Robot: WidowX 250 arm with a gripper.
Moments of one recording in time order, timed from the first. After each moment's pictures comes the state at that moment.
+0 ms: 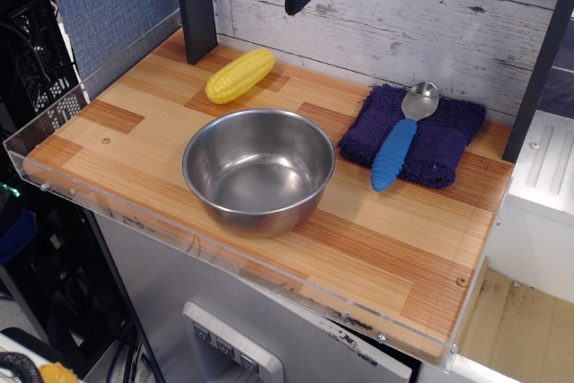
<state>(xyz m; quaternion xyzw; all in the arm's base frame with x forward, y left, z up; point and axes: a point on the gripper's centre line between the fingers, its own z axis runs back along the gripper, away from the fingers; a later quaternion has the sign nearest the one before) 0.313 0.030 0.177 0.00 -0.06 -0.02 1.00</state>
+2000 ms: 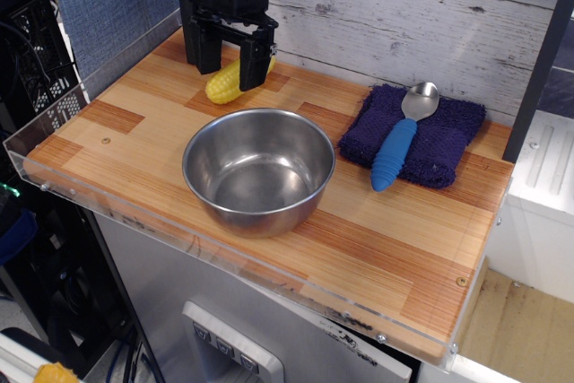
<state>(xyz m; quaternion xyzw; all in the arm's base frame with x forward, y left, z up) 0.379 0.115 0.041 0.00 0.09 -0.09 0.99</state>
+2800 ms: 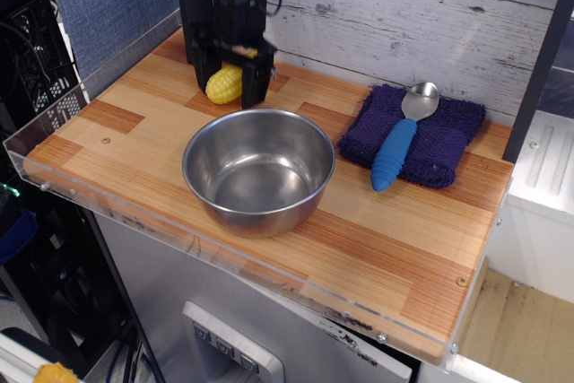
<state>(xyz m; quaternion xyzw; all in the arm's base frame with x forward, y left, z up) 0.389 0.122 0.010 0.01 0.05 -0.06 1.00</state>
